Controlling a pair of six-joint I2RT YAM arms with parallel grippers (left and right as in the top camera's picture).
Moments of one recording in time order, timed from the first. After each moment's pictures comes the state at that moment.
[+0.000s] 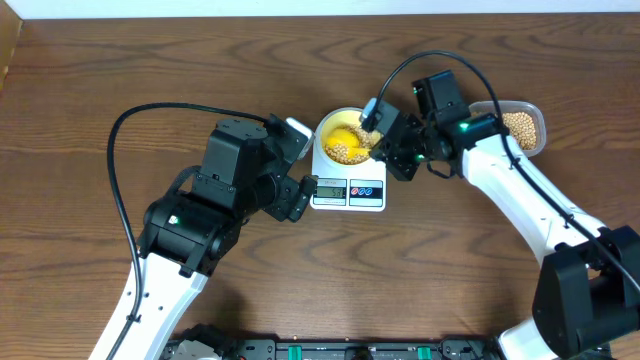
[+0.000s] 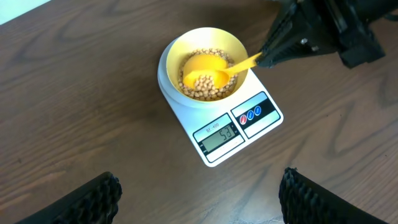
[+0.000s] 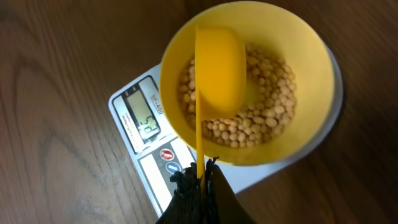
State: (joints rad) left arm -0.43 1.13 1.15 -0.85 0.13 0.14; right arm 0.36 1.72 1.25 -0.62 -0.48 -0.53
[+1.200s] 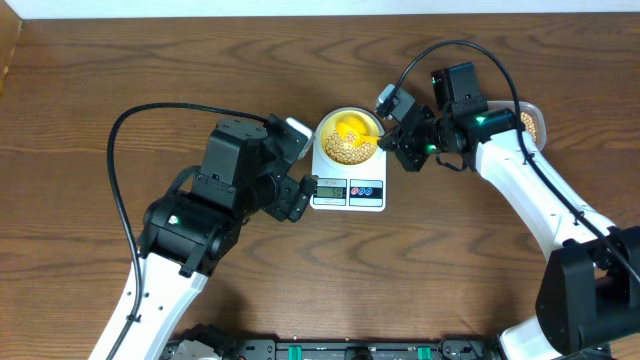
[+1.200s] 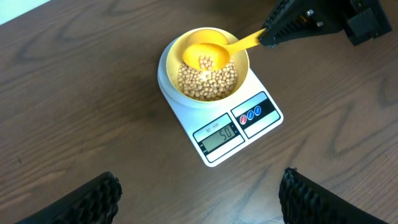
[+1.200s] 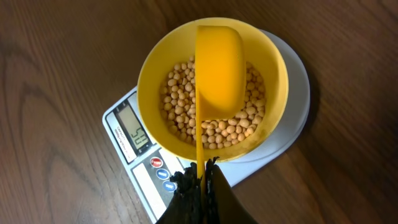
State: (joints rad) left arm -0.43 1.13 1.15 -0.85 0.13 0.14; right arm 0.29 1.72 1.27 -0.59 -0.54 -0.47
